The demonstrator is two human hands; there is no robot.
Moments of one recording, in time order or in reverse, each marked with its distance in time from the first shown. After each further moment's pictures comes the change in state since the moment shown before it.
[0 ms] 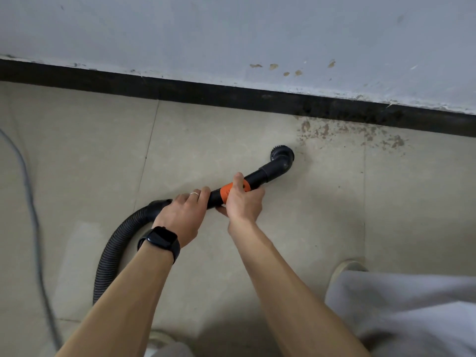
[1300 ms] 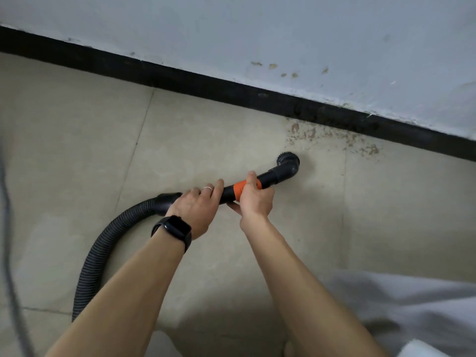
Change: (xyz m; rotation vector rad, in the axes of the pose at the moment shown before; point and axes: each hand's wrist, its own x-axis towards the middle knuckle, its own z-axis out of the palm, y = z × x) left_hand 0.000 0.036 0.004 0.083 0.044 0.142; right_hand -0.005 -0.011 -0.041 0.018 0.089 -0.027
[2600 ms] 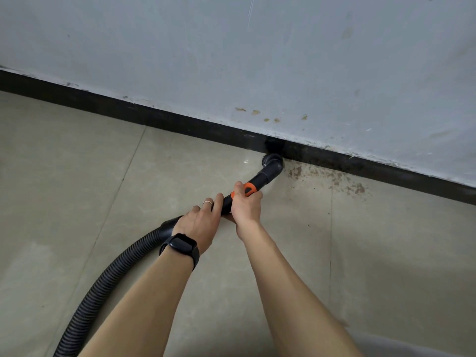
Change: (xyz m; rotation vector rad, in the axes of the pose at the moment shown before) left_hand 0.059 0.026 -0.023 -0.132 -0.016 -0.182; right_hand 0.064 -0.049 0.016 -0.237 -0.187 -0.204
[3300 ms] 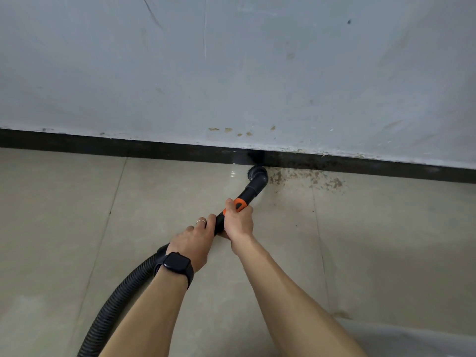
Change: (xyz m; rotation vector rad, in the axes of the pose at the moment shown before) left_hand 0.002 -0.002 0.000 -0.026 -0.001 0.095; right_hand -0.021 -0.008 -0.012 0.043 0.037 0.063
